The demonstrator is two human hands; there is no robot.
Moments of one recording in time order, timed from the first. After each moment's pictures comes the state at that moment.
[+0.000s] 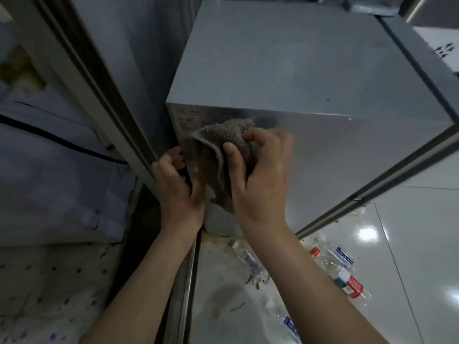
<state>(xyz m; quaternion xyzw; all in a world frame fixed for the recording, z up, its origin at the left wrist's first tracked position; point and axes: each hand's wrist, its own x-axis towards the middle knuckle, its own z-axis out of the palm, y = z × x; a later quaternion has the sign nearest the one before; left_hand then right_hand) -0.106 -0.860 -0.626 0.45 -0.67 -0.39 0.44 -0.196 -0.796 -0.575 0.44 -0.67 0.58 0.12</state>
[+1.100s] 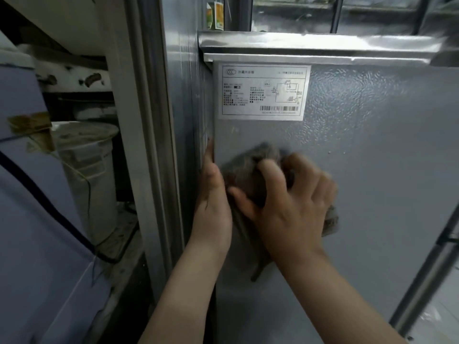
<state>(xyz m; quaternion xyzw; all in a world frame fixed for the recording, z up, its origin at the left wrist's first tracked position) -0.131 -0.910 -0.687 0.15 -0.61 -0.58 0.52 -0.221 -0.860 -0.700 0.41 -0.60 0.37 0.58</state>
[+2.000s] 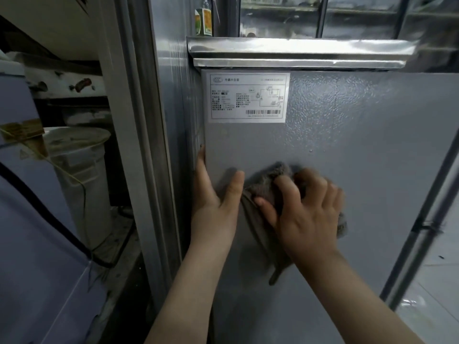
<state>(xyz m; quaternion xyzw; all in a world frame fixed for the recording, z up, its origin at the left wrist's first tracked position) -0.129 -0.894 -0.683 0.23 -0.68 -0.47 0.51 -0.252 -0.832 -0.719 0.41 -0.62 0.32 0.59</state>
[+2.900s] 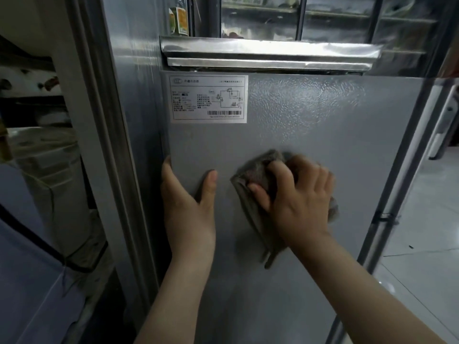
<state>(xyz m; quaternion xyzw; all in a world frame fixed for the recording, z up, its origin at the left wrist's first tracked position) -0.152 -0.890 -0.695 0.30 -0.65 -0.35 0.60 -0.280 -0.811 -0.699 0.41 -0.62 0.32 0.59</state>
